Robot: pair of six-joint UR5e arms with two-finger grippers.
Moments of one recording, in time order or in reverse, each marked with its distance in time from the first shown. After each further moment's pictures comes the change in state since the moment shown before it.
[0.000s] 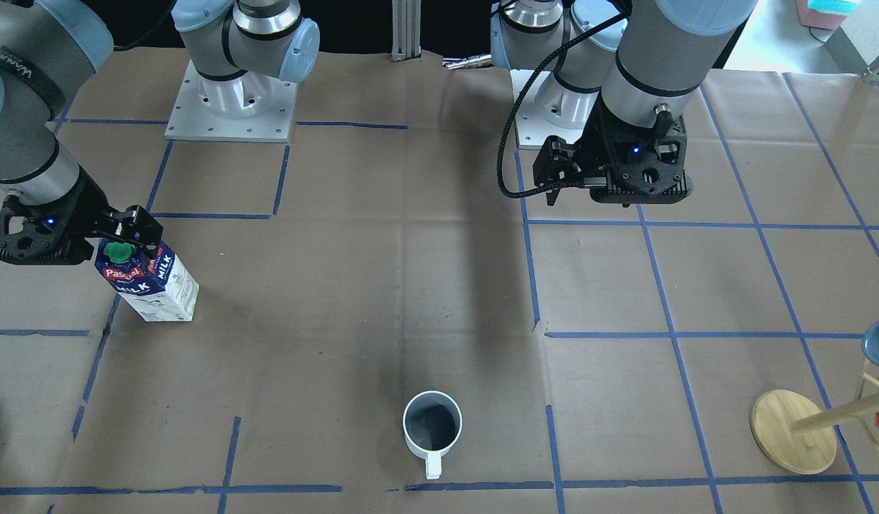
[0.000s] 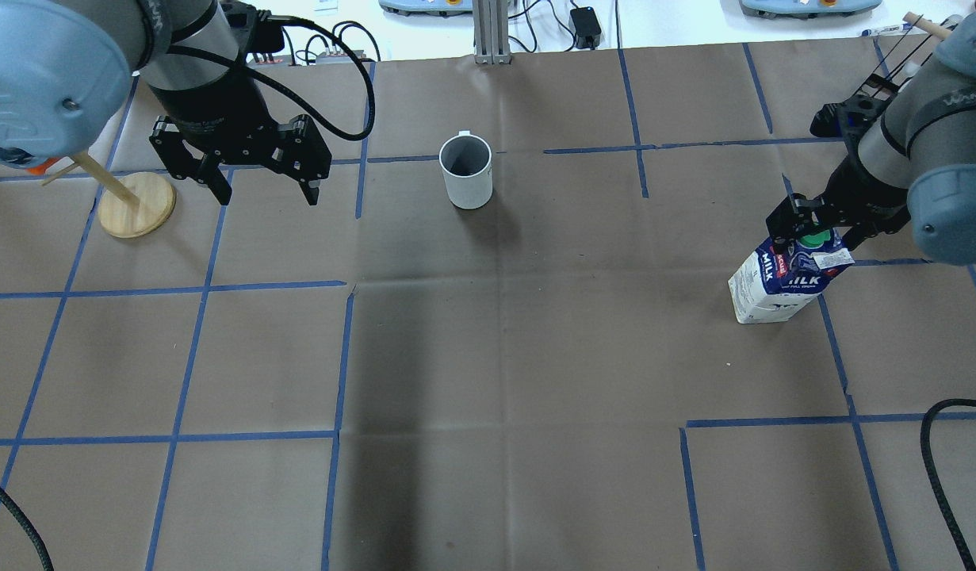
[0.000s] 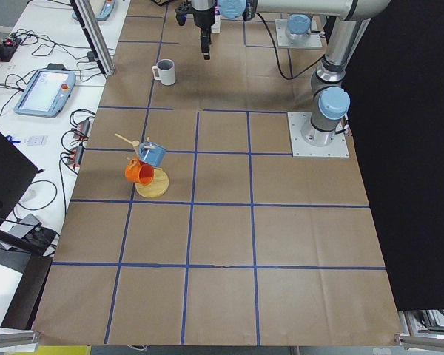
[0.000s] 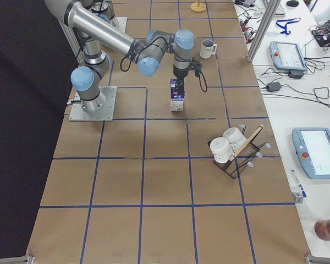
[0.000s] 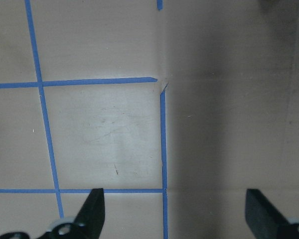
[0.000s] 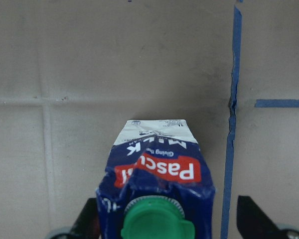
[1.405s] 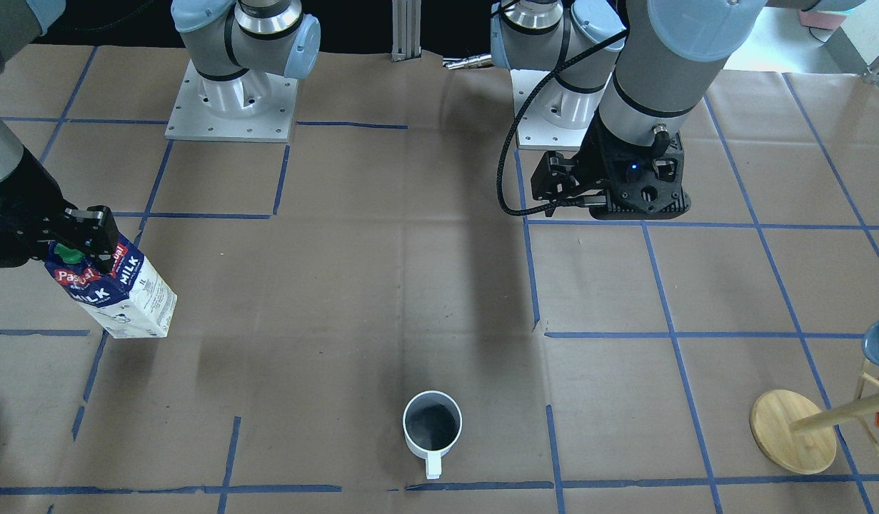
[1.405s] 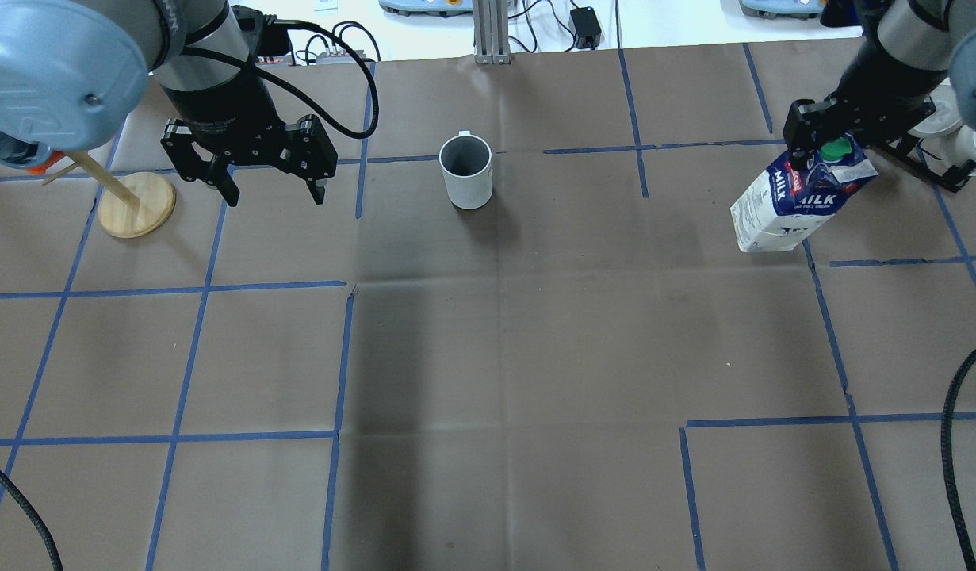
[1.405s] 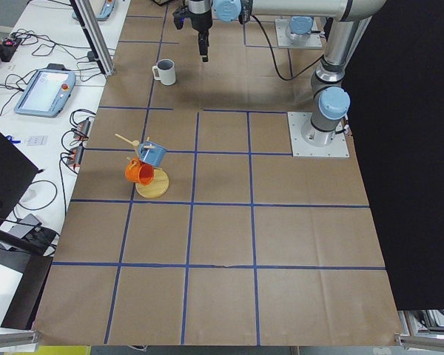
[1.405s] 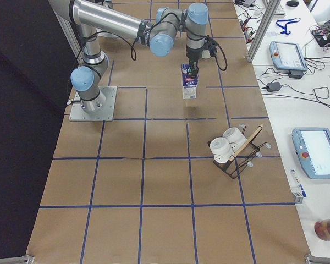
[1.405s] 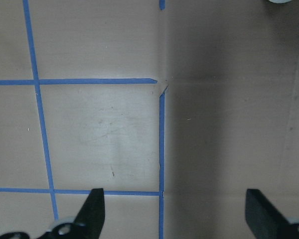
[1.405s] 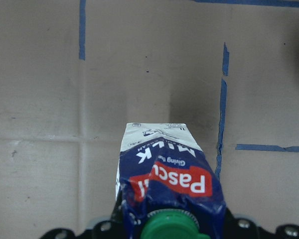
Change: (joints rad) left arm 0.000 -0.026 0.005 0.009 -0.007 -0.014; right arm 0.098 0.071 -0.375 0.272 -0.011 0.056
